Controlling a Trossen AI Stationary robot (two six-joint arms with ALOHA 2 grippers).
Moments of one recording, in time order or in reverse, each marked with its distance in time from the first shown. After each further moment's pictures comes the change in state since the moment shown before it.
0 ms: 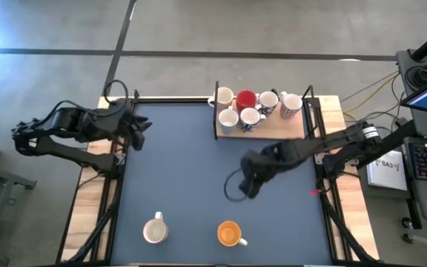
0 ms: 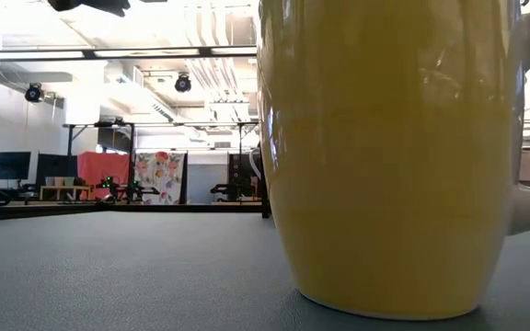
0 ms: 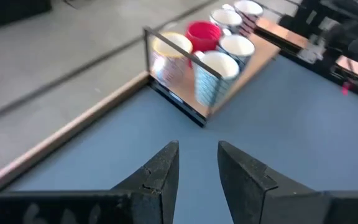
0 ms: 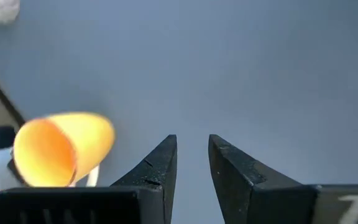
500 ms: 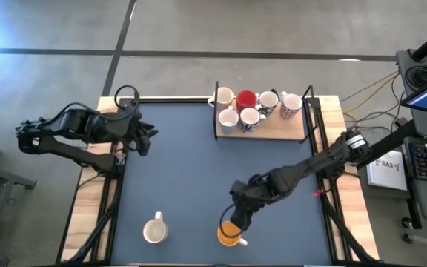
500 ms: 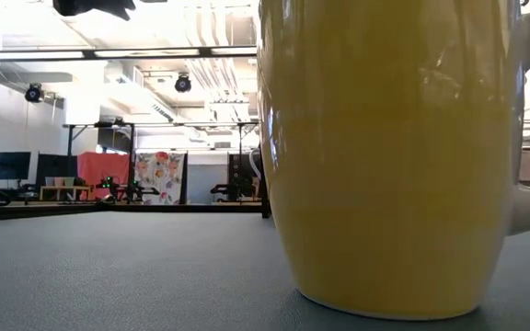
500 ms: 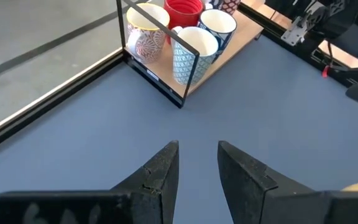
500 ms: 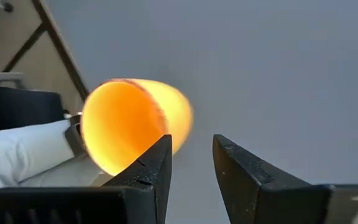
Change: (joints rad) left arm -0.024 0.061 0.000 0.000 0.094 -0.094; right arm 0.184 0.167 0.000 0.301 -0.062 0.086
